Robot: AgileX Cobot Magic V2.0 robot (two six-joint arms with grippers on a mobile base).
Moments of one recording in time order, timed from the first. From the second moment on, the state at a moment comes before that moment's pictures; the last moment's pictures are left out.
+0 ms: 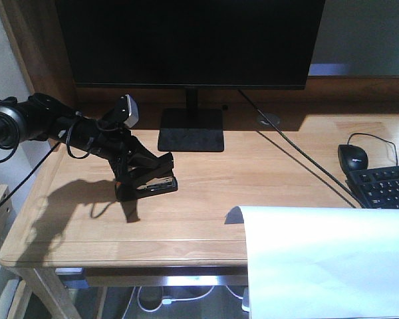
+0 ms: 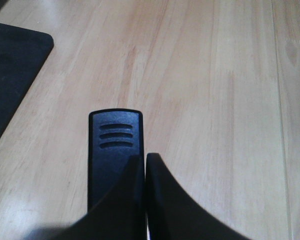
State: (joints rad) left arm -0.09 2.32 -1.76 -1.06 1.09 1.75; right arm 0.22 -0.01 0.00 -0.39 -0.53 1.73
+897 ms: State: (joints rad) left arm -0.09 2.32 -1.76 -1.06 1.09 1.75; right arm 0.22 -0.01 0.00 -0.40 -0.53 1.72
